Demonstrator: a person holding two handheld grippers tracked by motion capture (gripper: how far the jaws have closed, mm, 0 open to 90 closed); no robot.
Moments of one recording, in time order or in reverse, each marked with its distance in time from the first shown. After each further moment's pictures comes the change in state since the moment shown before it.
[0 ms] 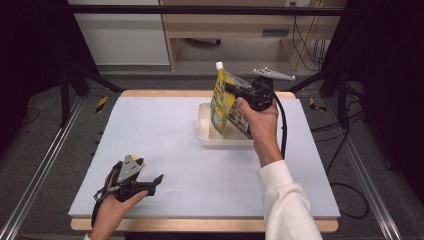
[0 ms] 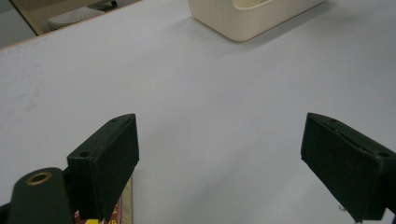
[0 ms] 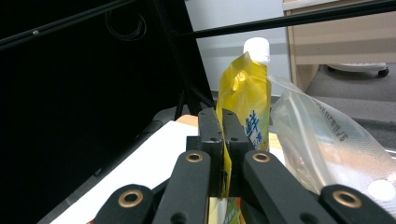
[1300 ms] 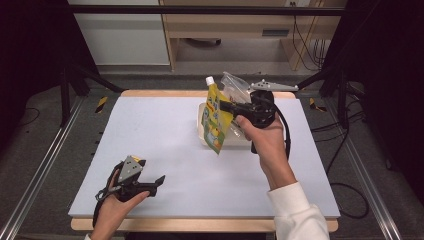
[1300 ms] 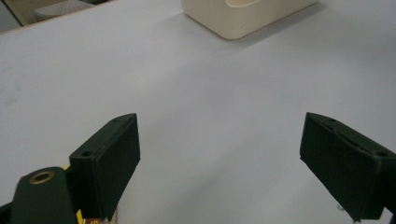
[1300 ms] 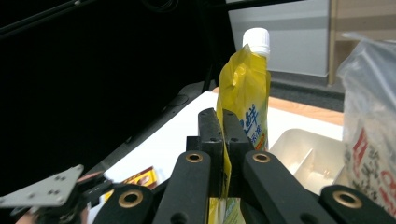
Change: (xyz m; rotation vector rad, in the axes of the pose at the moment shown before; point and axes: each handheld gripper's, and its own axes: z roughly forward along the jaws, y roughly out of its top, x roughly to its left) left arm -0.001 0.000 0.002 0.004 -0.029 -0.031; right arm 0.042 -0.011 -0.038 0.108 0.110 -0.019
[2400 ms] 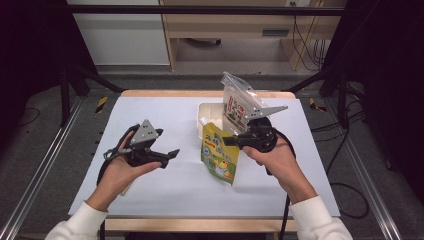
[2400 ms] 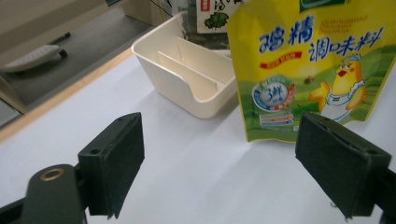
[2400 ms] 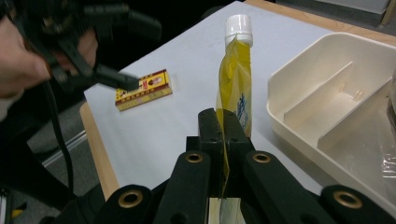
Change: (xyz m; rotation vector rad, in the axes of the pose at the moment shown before) left arm 0.000 0.107 0.007 -0.002 -0.141 0.173; right arm -0.012 -0.055 -0.008 0.312 0.119 -0.124
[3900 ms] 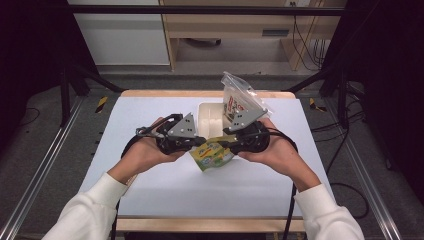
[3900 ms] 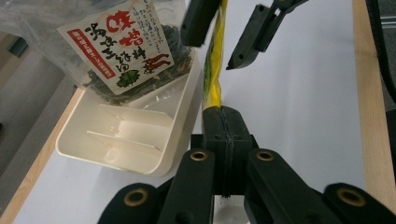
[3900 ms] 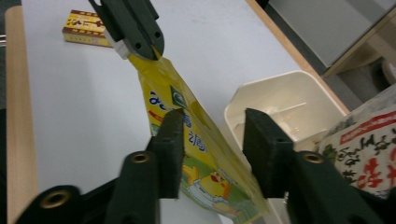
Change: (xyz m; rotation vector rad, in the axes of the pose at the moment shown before) left arm -0.032 0.089 0.028 0.096 -0.278 0.409; right arm 0.013 0.013 0.014 0.121 -0.149 -0.483
